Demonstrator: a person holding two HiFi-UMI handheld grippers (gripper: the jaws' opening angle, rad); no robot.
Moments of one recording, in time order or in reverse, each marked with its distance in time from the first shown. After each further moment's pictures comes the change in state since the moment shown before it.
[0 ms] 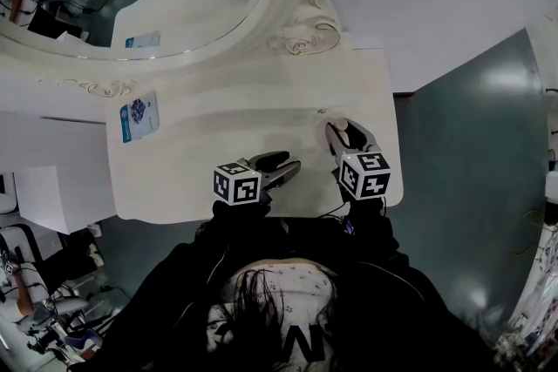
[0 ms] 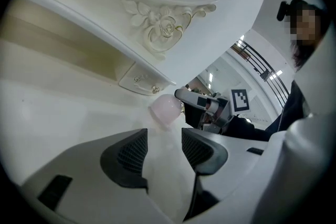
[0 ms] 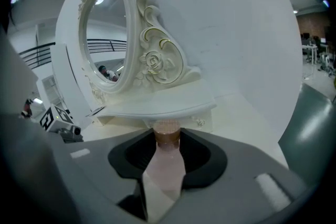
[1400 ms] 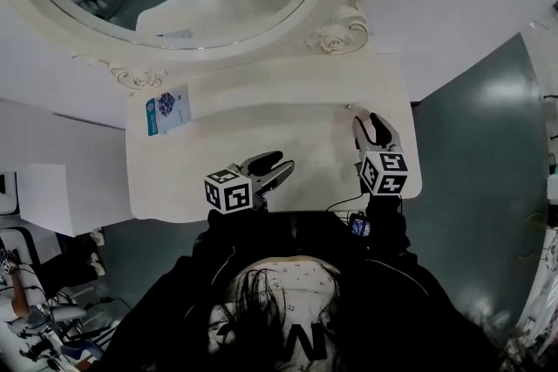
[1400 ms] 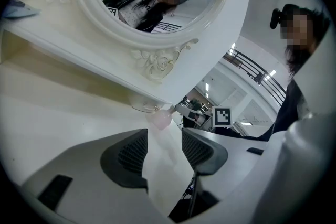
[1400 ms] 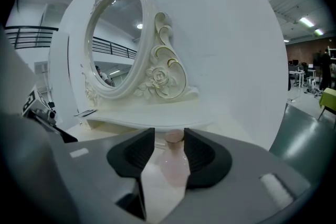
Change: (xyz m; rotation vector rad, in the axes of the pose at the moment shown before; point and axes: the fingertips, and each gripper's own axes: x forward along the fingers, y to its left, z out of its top) left arm -0.099 0.003 0.015 0.060 -0.164 -0.010; right arm -0.017 0.007 0.018 -0.112 -0.173 -0.151
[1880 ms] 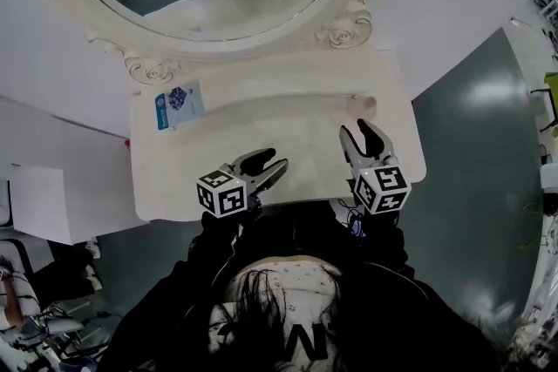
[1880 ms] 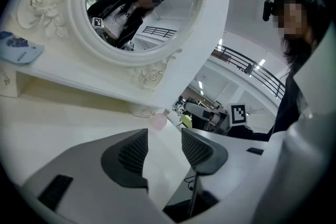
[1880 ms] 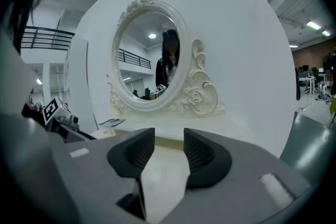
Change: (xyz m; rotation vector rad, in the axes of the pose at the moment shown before) left arm -0.062 -0.007 0.009 0.149 -0.036 -0.026; right arm -0.056 0.107 0.033 -0.059 -0.112 0.104
